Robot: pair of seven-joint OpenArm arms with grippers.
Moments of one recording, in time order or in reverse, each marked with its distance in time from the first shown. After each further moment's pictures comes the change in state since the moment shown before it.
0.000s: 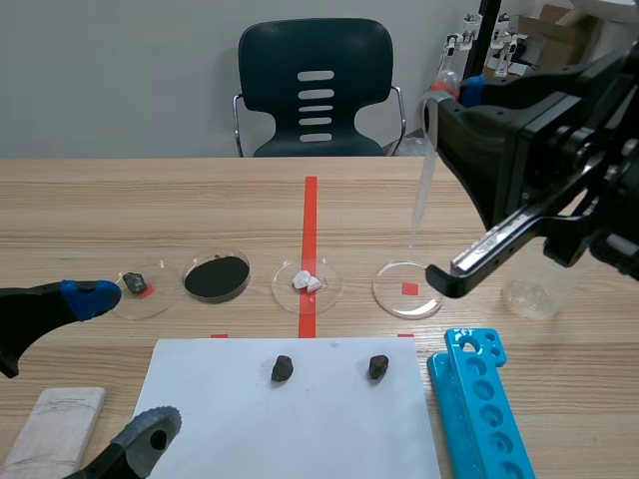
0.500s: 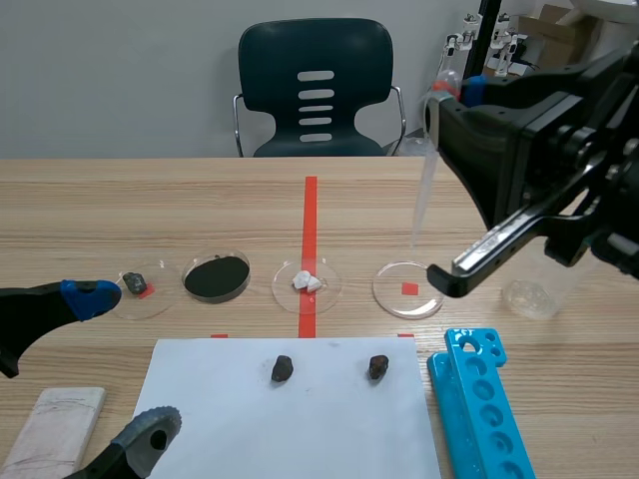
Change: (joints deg) left arm 0.0 0.0 0.0 0.0 0.0 0.0 0.0; right arm 0.0 0.0 0.5 0.0 0.0 0.0 0.0
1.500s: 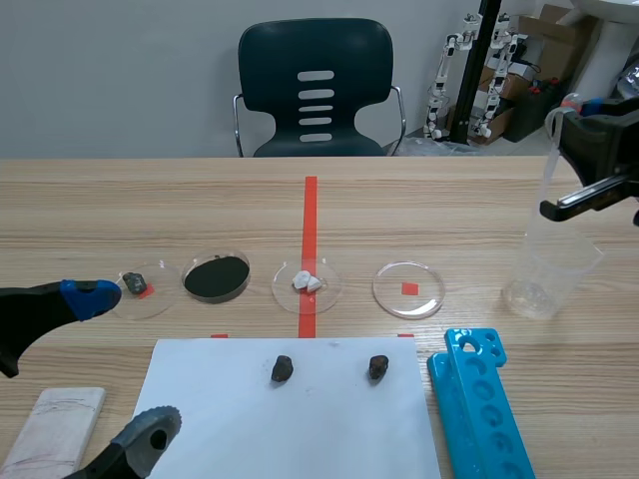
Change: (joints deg) left arm 0.0 0.0 0.0 0.0 0.0 0.0 0.0; right arm 12.6 8.0 7.8 -22.4 10.1 -5.2 0.3
